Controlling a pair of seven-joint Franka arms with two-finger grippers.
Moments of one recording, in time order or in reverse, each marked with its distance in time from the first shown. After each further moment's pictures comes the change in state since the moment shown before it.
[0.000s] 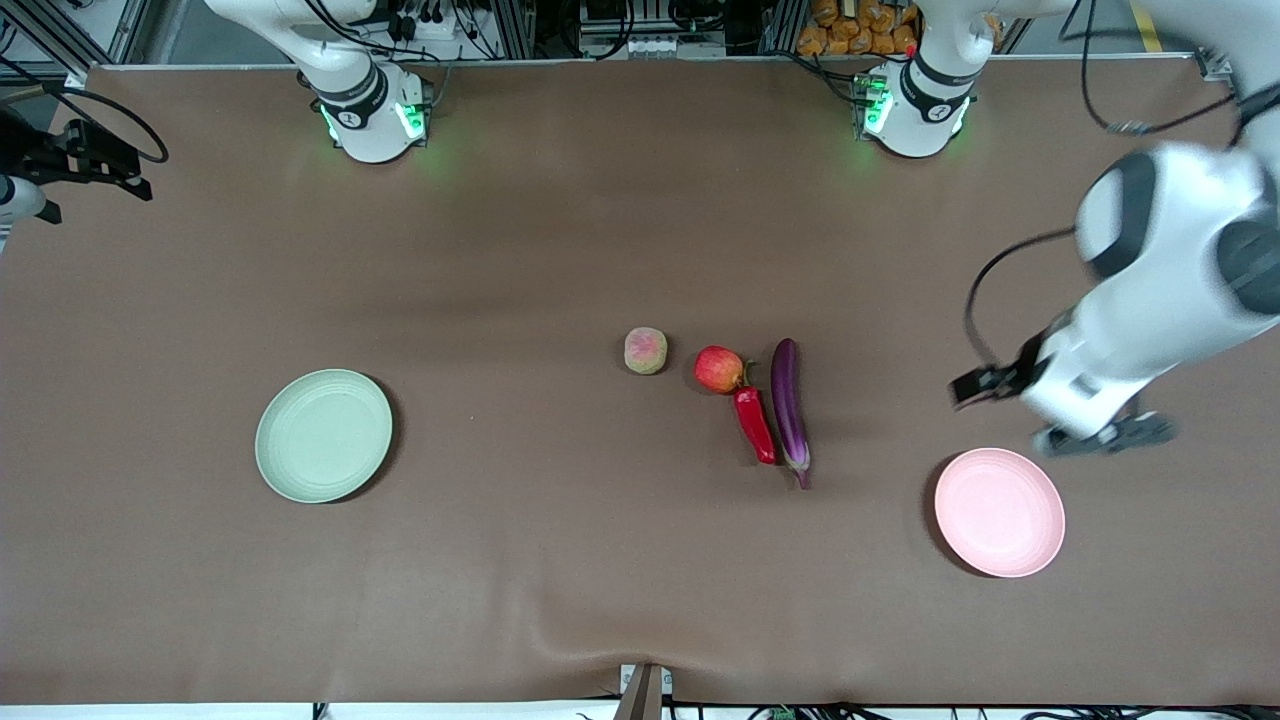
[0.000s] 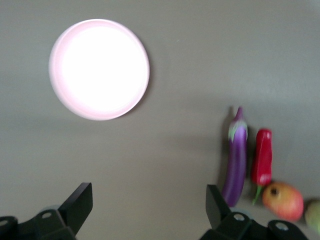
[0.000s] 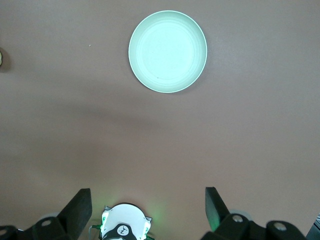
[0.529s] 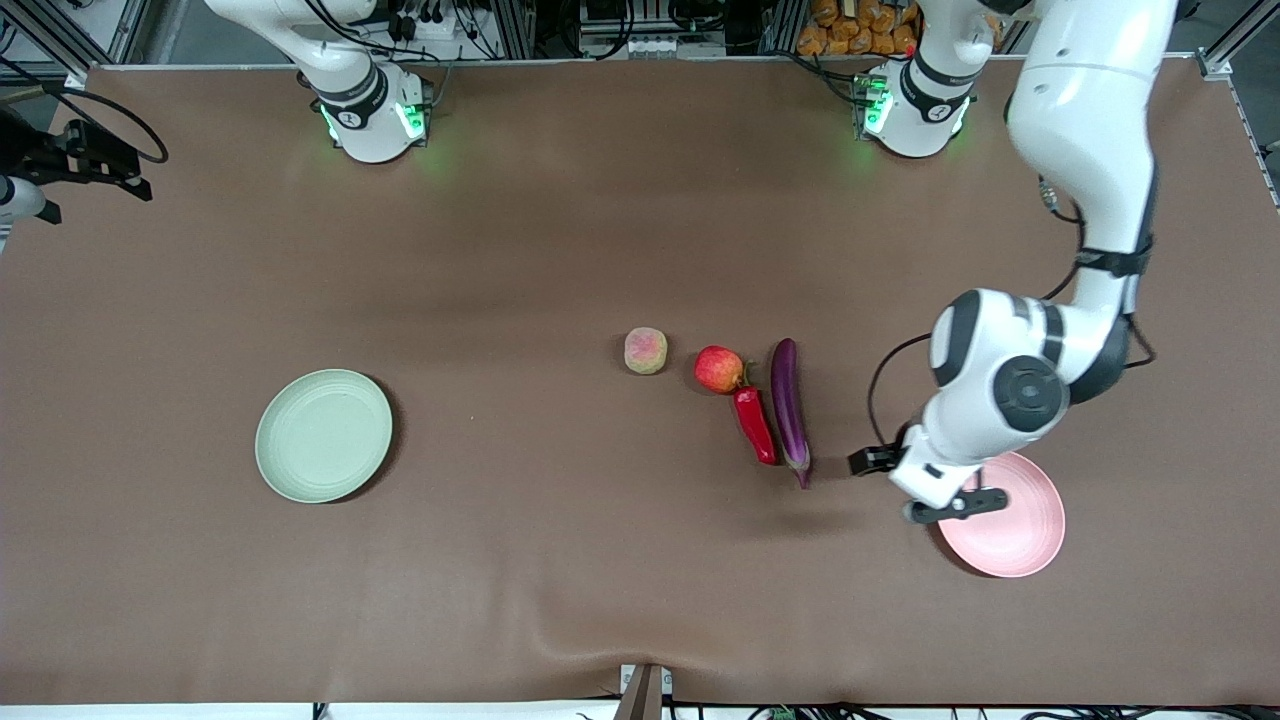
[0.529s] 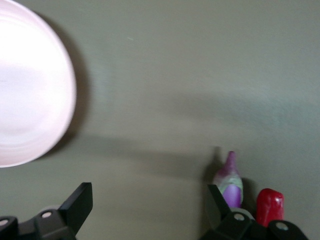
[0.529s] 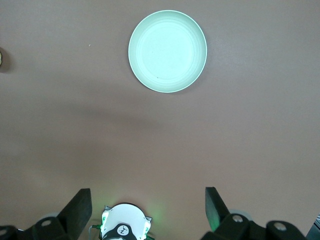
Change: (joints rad) left arm -0.086 0.273 -0.006 0.014 0.000 0.288 -0.089; right arm 0.000 0.000 -0.001 -0.001 0.000 0.000 0.000
